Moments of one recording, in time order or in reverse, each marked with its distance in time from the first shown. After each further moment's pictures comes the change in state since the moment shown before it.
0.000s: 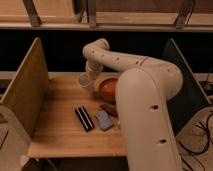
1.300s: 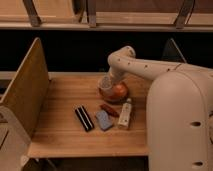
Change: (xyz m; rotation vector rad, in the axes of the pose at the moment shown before) arm 0.081 -0.095 0.003 0.044 0.000 0.328
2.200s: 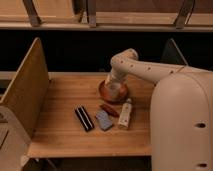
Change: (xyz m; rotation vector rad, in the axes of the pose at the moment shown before) arm -0.002 -0.001 -0.002 -0.025 -0.018 -0.007
